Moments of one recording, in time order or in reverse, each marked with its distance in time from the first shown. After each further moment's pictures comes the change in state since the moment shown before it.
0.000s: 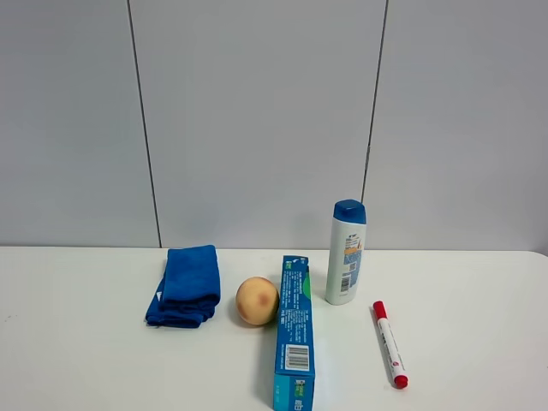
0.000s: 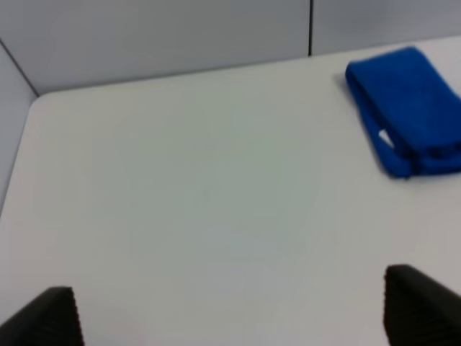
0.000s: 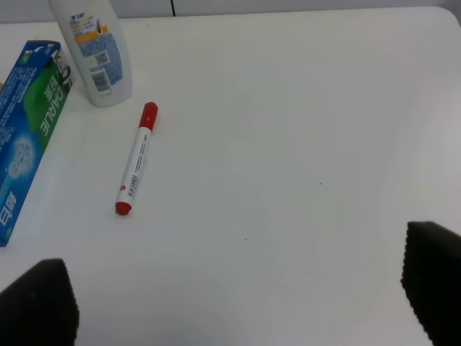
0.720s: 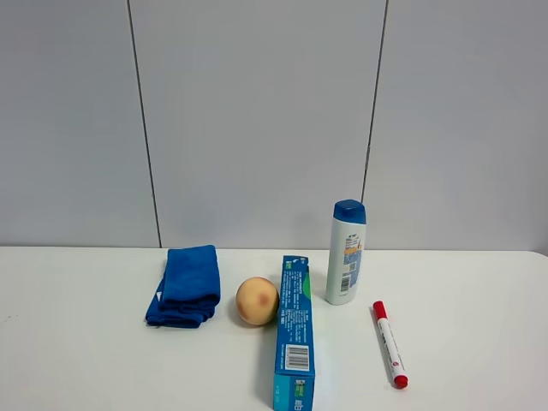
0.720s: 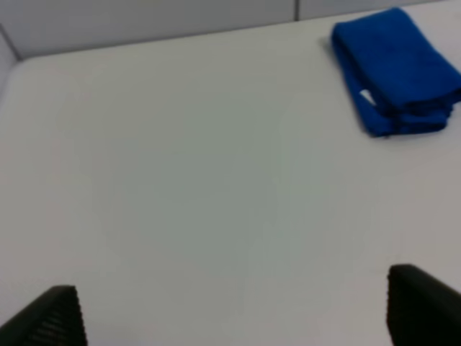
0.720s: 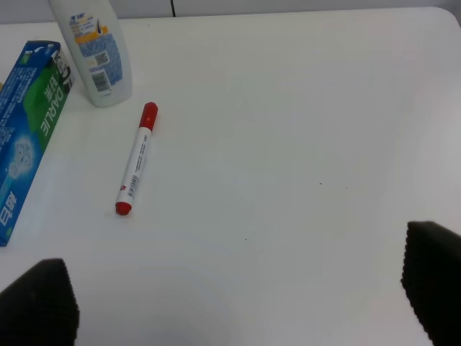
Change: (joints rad) left arm 0.000 -0.196 0.117 -0.068 0.075 0.010; right arm 0.000 0.000 0.000 0.000 0.000 0.000
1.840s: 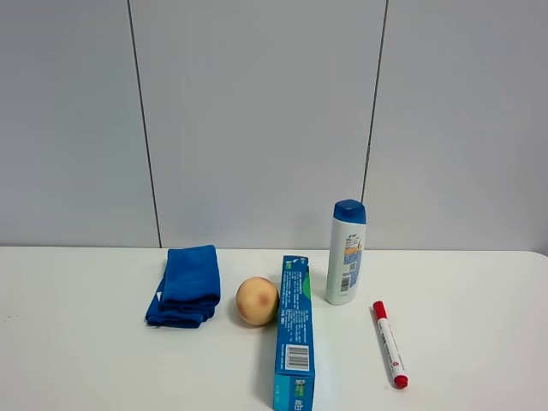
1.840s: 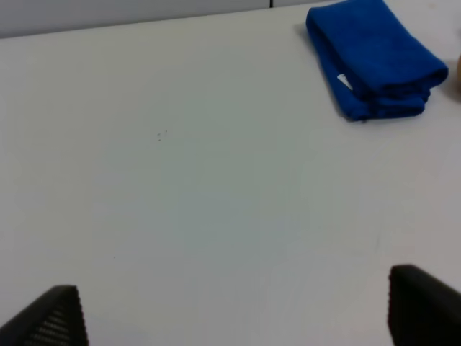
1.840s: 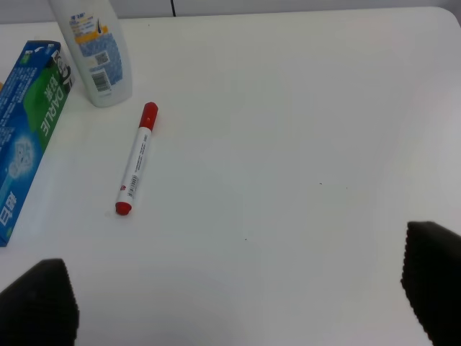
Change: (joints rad) left arm 0.000 -0.137 0.077 -0.020 0.044 0.000; right arm 0.000 0.000 0.000 0.000 0.000 0.000
